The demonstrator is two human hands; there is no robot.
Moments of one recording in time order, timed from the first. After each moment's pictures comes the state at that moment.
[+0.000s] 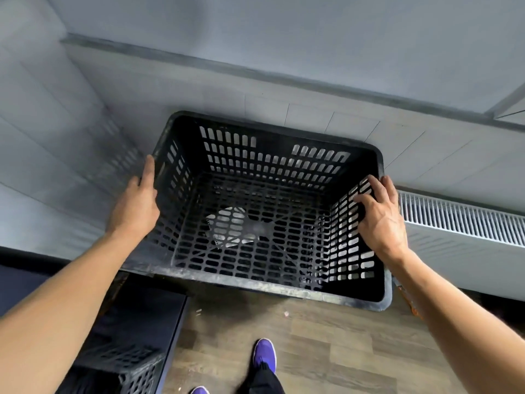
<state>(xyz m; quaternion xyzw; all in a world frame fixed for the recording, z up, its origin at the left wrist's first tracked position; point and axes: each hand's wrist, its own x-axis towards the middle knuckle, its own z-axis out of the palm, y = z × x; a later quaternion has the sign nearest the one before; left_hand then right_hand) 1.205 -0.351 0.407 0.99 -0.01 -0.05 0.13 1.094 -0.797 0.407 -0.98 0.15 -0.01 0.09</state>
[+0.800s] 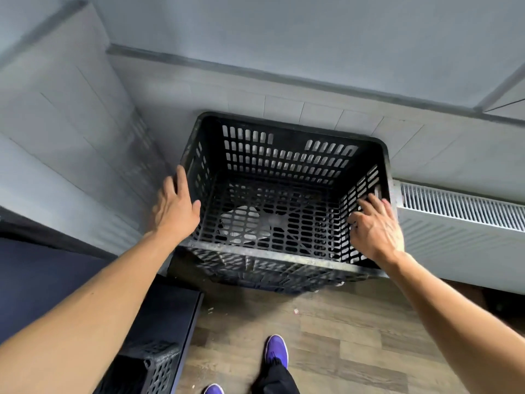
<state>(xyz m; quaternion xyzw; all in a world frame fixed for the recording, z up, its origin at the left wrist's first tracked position) 1.157 -0.354 0.414 0.99 0.00 -0.07 0.10 1.044 -0.748 0.401 -0.99 0.09 0.08 -0.06</state>
